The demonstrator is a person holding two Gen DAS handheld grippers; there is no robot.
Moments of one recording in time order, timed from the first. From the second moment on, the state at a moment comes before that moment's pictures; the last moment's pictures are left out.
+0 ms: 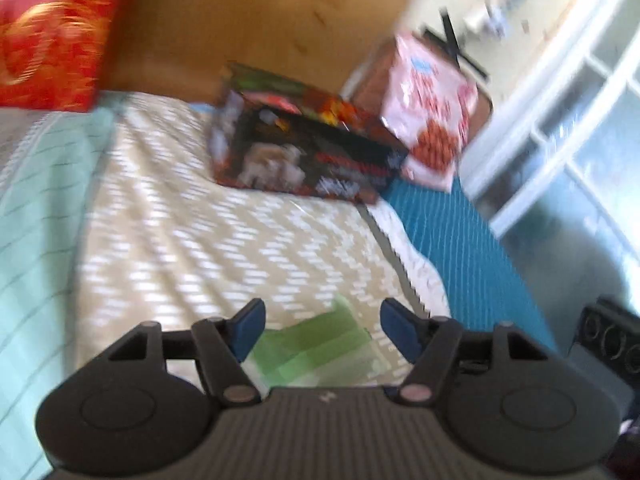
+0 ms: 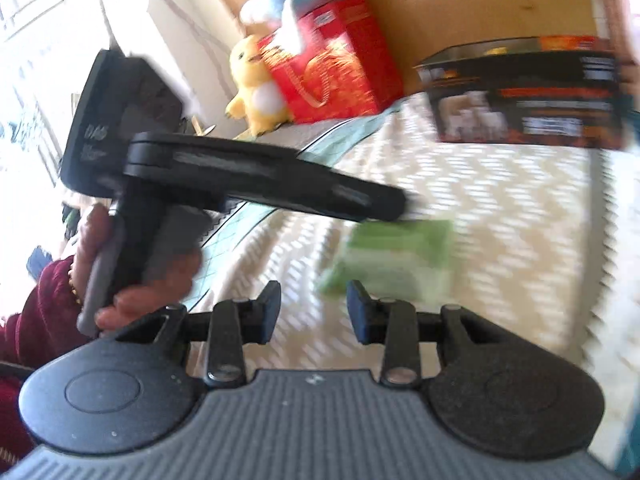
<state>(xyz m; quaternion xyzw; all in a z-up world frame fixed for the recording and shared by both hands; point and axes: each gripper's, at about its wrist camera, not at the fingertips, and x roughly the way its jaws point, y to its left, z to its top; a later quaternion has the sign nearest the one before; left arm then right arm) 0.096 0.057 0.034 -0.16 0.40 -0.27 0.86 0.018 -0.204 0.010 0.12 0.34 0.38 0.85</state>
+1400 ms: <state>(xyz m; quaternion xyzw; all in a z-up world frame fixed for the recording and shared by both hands) 0.017 0.048 0.002 -0.19 0.41 -0.27 0.85 -0.037 -0.182 -0.015 -0.03 0.26 0.30 0.92</state>
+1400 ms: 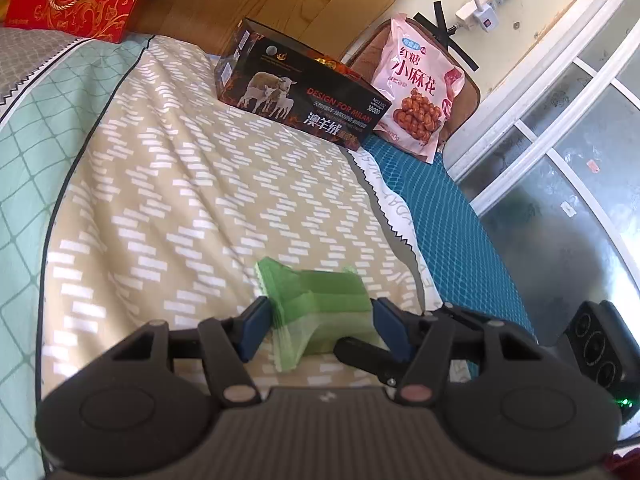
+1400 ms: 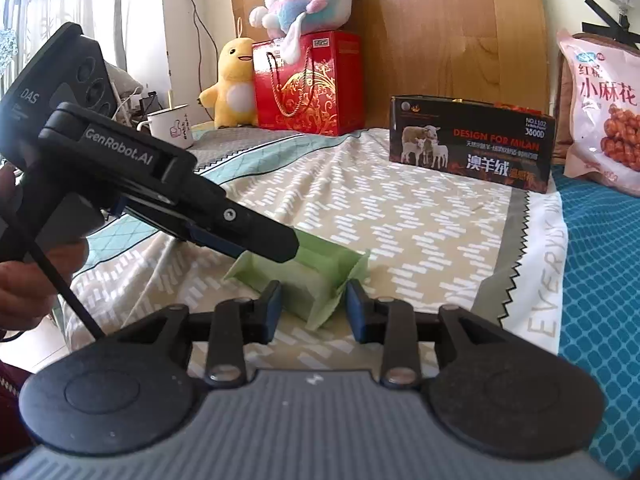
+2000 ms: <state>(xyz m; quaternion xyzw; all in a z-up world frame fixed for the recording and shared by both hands) 0.016 0.049 0.000 -0.20 0.40 -0.28 0.85 -0.035 -0.175 -0.018 -0.06 0.25 0.29 0.92</state>
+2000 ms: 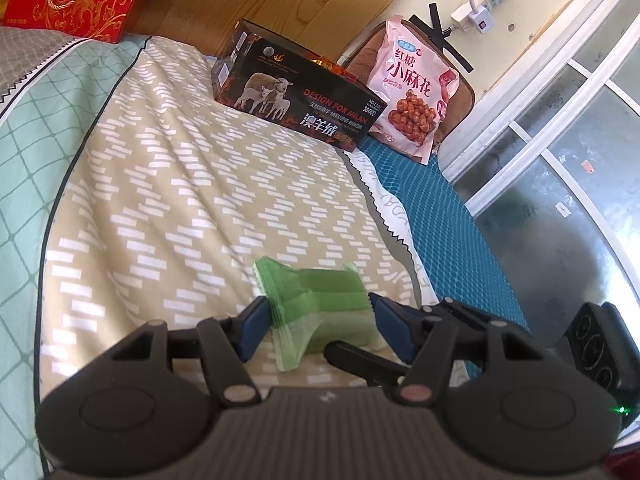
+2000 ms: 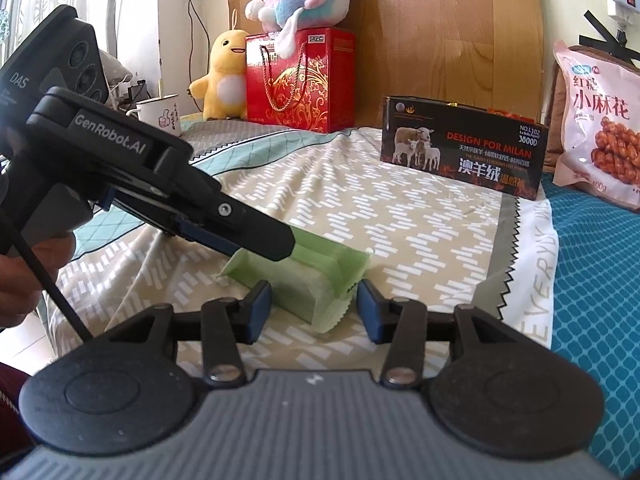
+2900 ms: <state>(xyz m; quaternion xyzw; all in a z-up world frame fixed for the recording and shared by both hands) 0.030 0.046 0.016 -0.20 0.40 -0.30 0.85 -0.031 -0.175 -0.011 -0.05 0.24 0.29 0.93</state>
